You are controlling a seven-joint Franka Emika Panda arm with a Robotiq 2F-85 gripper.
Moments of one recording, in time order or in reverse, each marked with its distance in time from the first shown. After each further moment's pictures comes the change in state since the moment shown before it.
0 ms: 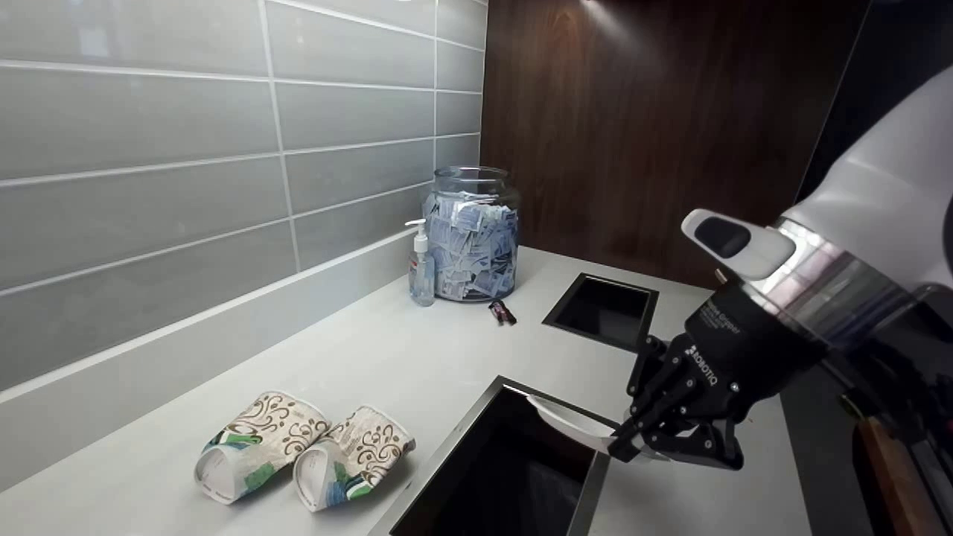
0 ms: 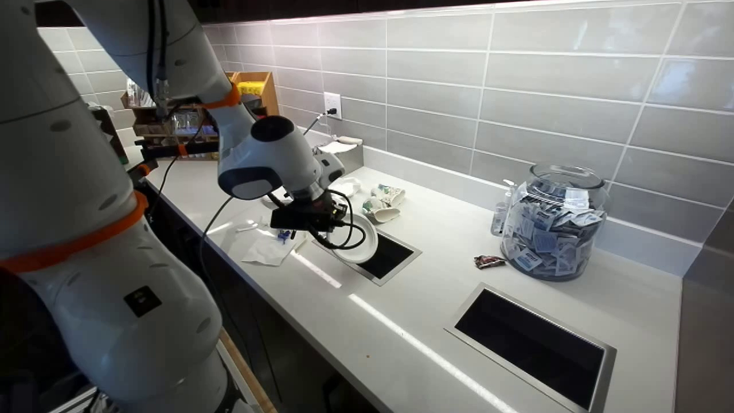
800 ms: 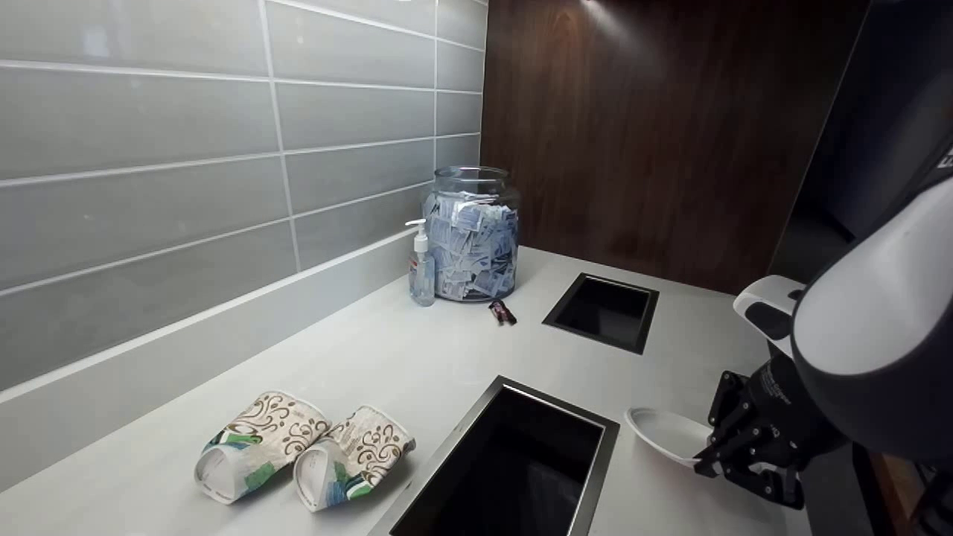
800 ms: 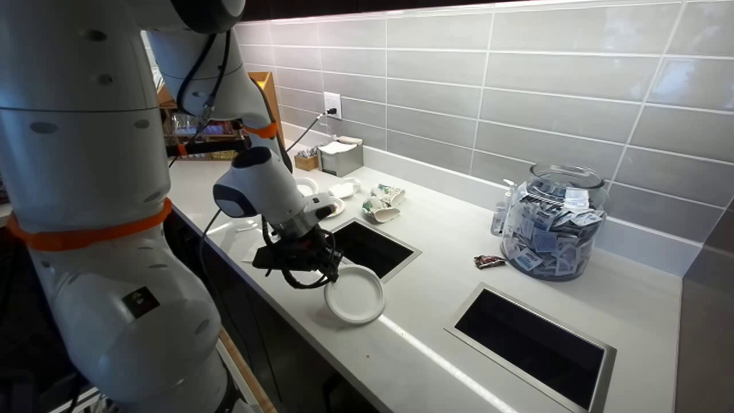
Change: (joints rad) arm -0.010 0.252 0.080 0.066 0.645 0.361 -0.504
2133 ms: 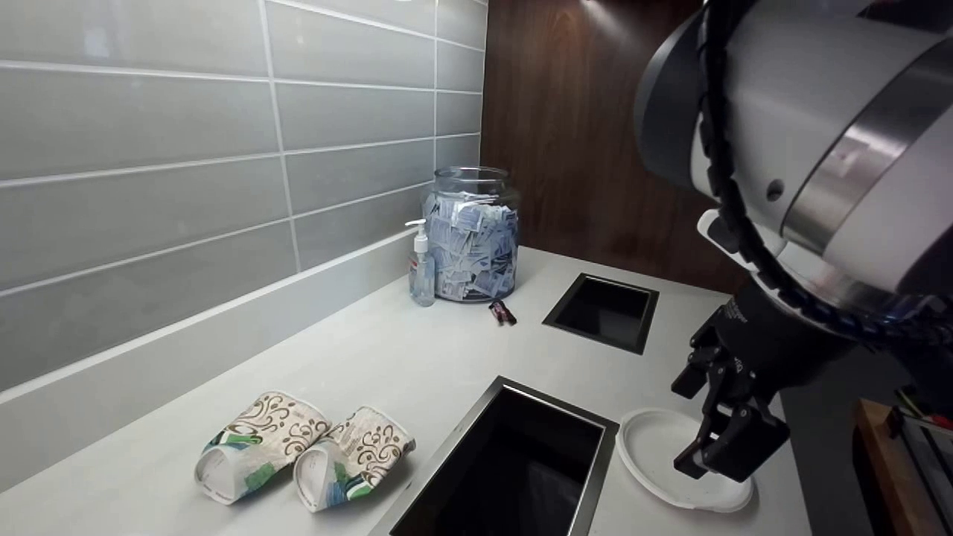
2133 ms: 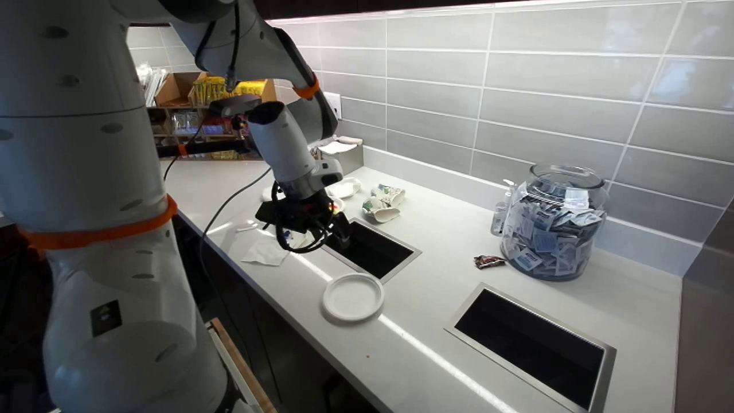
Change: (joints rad) arm -0.253 -0.047 0.104 0.306 0.597 0.078 -0.563
